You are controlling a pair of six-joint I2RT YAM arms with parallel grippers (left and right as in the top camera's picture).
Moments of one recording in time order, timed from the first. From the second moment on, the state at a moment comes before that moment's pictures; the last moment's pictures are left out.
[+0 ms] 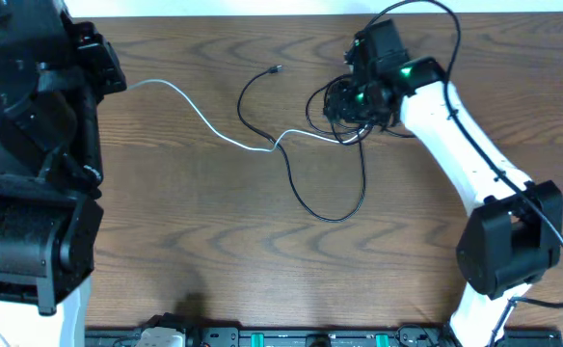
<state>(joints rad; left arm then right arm) -0.13 1.21 1.84 -0.73 -0.37 -0.03 0.38 1.94 1.69 -0.86 -0.24 0.44</state>
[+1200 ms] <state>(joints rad) -0.13 1.22 1.84 -0.74 -0.37 -0.05 0.49 2.27 1.68 -0.61 -0.23 -0.19</state>
